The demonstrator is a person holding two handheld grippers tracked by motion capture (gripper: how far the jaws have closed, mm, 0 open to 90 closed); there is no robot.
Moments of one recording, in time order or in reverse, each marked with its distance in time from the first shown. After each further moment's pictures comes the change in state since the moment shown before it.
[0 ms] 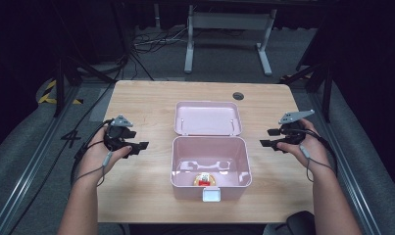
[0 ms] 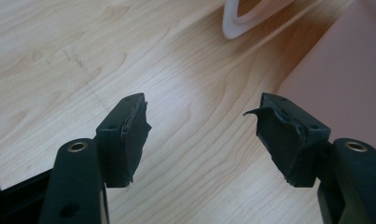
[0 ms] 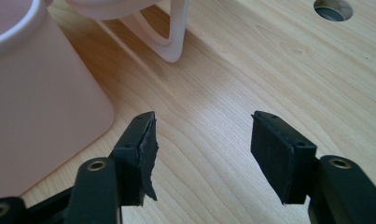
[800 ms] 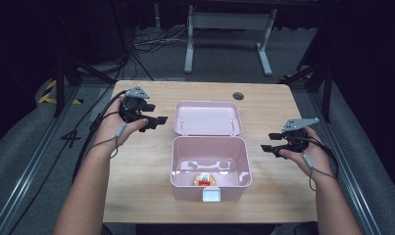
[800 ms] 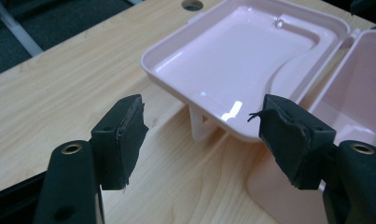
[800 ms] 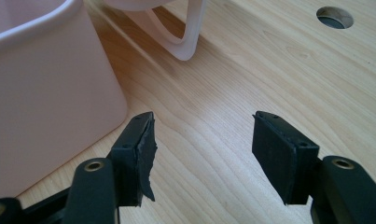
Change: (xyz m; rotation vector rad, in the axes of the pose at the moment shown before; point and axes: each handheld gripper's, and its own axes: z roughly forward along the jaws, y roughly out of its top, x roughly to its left) left arm -0.010 0.093 -0.001 -0.122 -0.084 0.092; right arm 0.014 -0.016 -0.007 -0.055 -0.005 -0.021
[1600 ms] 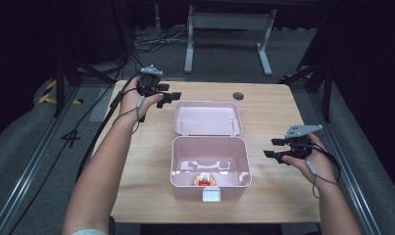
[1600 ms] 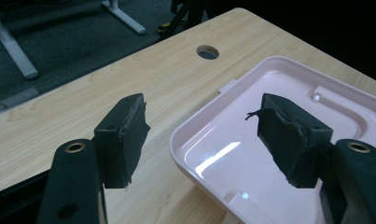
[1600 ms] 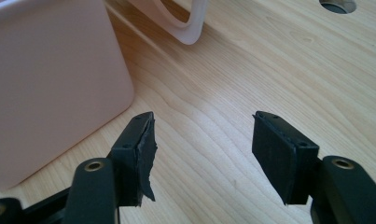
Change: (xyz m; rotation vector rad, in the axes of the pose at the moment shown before) left arm 0.044 0.042 0.065 -0.093 -0.032 -0.083; right arm 0.008 -0.016 -0.006 0.000 -0.005 0.014
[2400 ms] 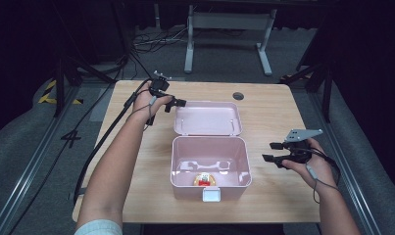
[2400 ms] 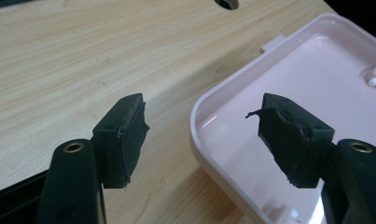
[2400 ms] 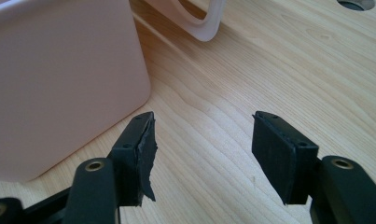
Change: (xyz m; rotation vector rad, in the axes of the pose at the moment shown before) left arm 0.024 -0.019 0.059 0.189 -0.041 -0.182; right arm 0.009 -0.007 0.000 -0.015 0.030 0.003
